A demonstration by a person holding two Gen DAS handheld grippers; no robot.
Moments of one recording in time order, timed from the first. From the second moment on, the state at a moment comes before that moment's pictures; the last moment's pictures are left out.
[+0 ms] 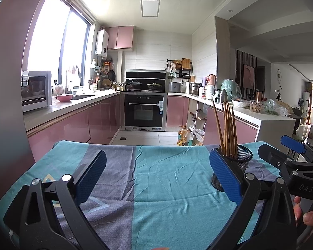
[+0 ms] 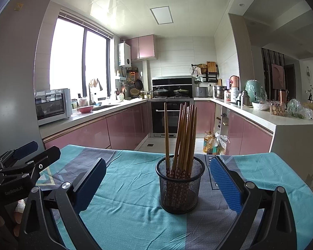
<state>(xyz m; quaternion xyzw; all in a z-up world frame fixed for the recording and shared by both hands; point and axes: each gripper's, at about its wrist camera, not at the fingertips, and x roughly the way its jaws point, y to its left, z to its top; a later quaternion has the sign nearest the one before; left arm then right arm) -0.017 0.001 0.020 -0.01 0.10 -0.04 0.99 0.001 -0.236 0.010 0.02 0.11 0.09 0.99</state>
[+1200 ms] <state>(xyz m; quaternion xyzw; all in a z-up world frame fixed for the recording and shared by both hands) -0.017 0.002 0.020 -0.01 0.11 -0.04 0.99 0.003 -0.235 0.012 0.02 0.11 0.09 0.99</state>
